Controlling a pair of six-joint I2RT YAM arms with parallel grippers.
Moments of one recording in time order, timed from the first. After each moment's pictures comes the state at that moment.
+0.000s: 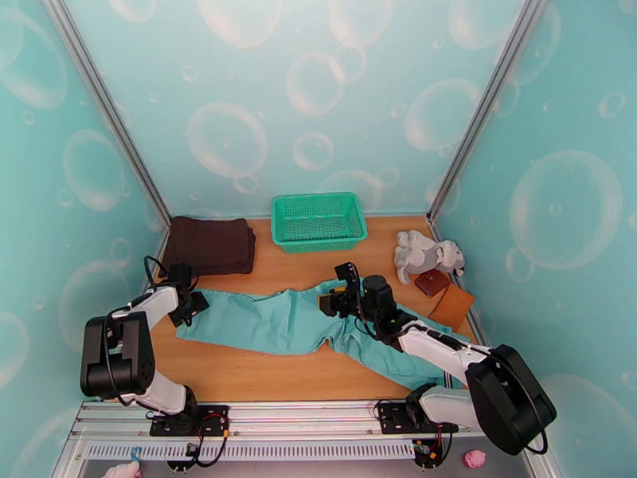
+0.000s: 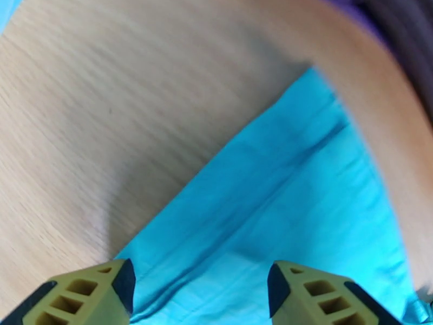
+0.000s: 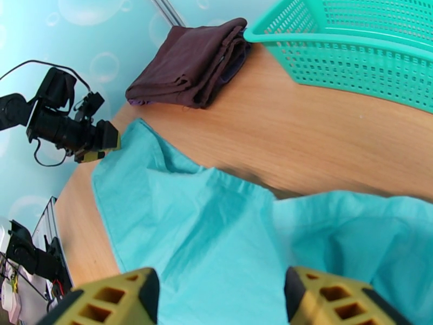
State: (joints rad) left arm 0.11 1.61 0.86 -0.59 -0.15 -0.46; right arm 0.45 1.28 0.52 0.31 -0.43 0.29
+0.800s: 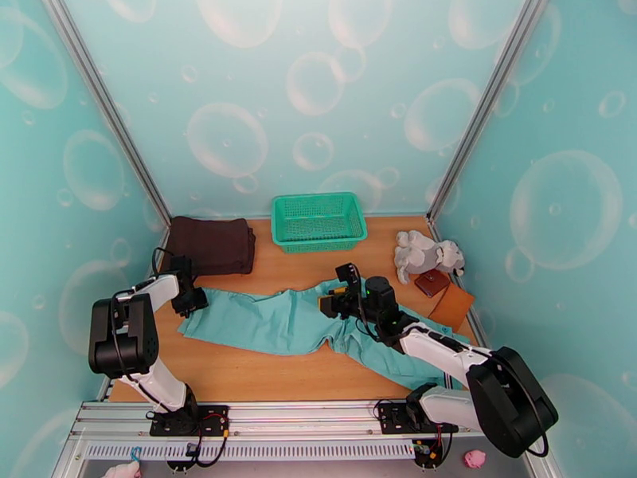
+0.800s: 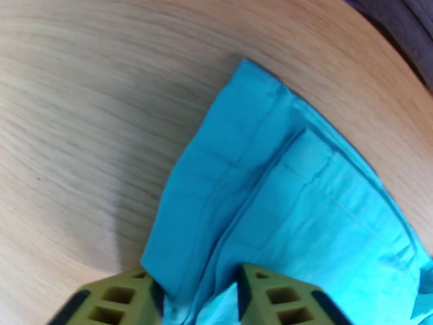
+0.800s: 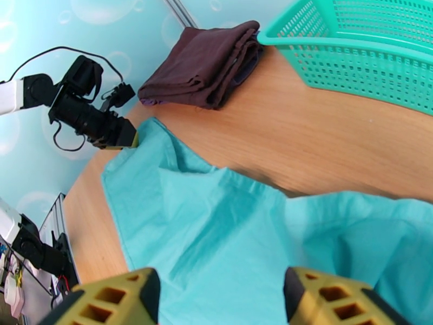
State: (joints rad) left arm 0.13 1.72 0.98 -0.61 -0.02 -0.23; right arm 0.44 1.24 0.48 0.36 -0.48 0.29
